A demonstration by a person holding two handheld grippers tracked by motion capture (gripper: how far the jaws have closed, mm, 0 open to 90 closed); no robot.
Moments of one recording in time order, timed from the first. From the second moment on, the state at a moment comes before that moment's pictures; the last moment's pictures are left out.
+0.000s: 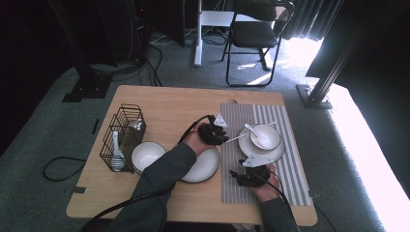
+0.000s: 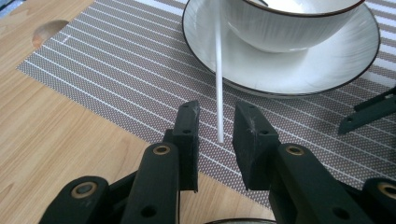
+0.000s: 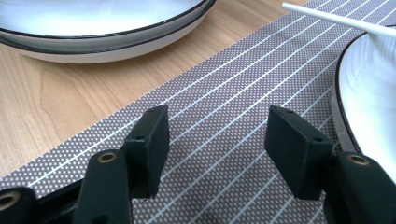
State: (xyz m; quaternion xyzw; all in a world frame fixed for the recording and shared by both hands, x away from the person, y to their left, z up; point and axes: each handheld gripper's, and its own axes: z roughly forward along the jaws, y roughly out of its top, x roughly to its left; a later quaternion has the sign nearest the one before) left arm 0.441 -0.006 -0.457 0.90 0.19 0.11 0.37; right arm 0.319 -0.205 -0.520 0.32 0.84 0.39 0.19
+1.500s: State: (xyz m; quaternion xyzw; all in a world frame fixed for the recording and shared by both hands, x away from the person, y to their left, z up) left arm 0.421 0.030 -0.432 0.89 0.19 0.11 0.40; right arm 0.331 -0.207 -0.526 0.34 0.85 0.38 0.16
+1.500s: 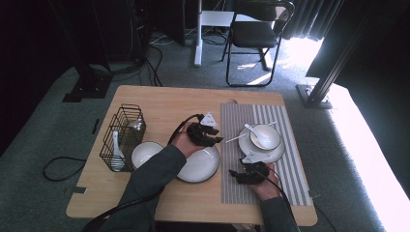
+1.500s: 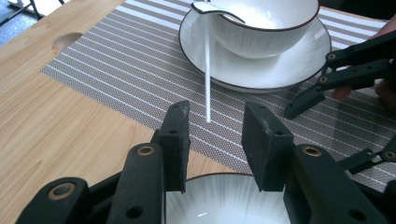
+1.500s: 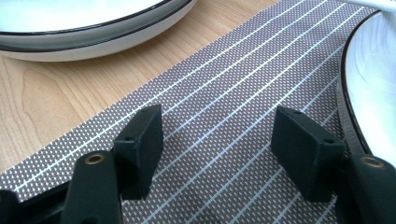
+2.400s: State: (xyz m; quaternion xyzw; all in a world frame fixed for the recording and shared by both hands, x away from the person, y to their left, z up) left arm 0.385 0.090 -0.374 0.88 0.16 0.11 0.44; right arm 0.332 -0.207 -0.526 0.34 0.85 0.38 0.15
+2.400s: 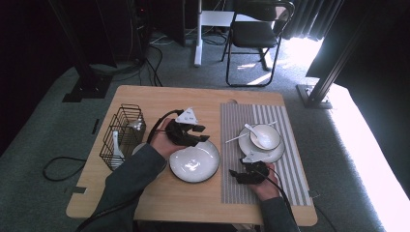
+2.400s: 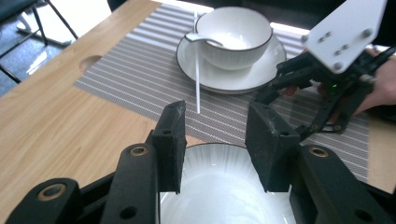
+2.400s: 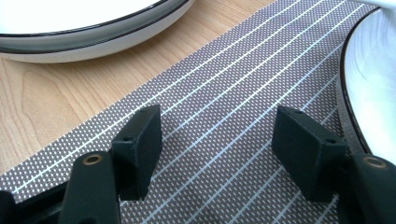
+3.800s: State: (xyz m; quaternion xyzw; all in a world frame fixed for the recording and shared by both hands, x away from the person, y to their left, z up) left arm 0.370 0.251 -0.315 0.84 0.24 0.22 0.44; right arm 0.332 -0.207 -0.526 0.34 0.85 0.38 0.15
